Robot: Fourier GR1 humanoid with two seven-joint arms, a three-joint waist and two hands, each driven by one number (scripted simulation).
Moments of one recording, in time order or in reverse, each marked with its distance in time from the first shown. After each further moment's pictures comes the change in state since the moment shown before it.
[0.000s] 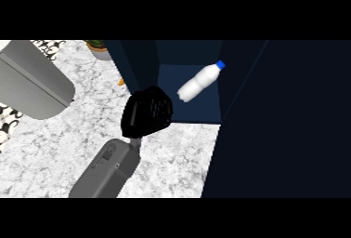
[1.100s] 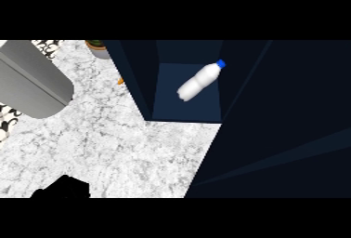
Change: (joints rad) left arm 0.866 0.328 -0.061 -0.895 0.043 -0.040 0.008; right arm -0.303 0.092 0.108 0.042 0.008 0.119 0.283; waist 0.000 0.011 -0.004
